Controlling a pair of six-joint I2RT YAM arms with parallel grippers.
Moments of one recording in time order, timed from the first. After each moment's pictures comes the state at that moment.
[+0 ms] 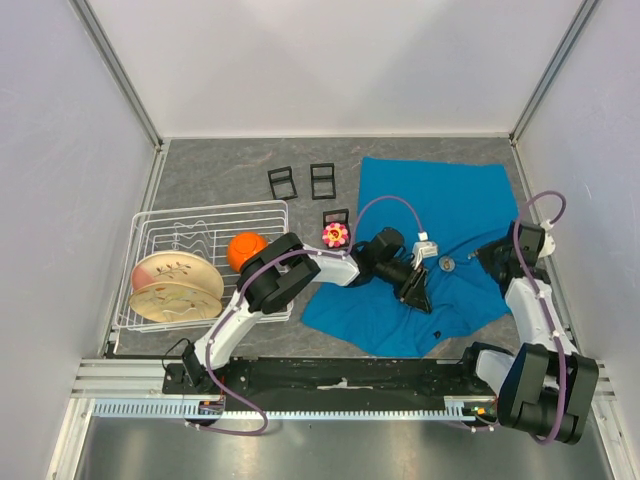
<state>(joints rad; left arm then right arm) -1.00 2.36 1.45 0.41 0.86 -0.43 -0.28 1.06 0.52 -0.22 -0.01 0.88</state>
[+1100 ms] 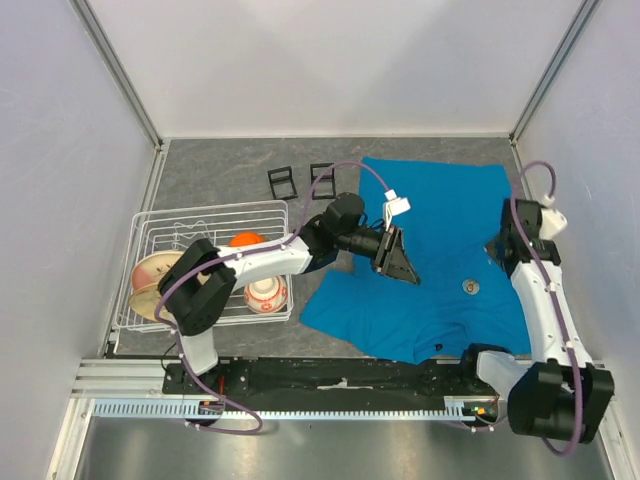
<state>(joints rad) -0.92 1.84 1.21 0.38 0.90 -0.75 -0.22 1.06 0.79 -0.70 0.37 0.71</state>
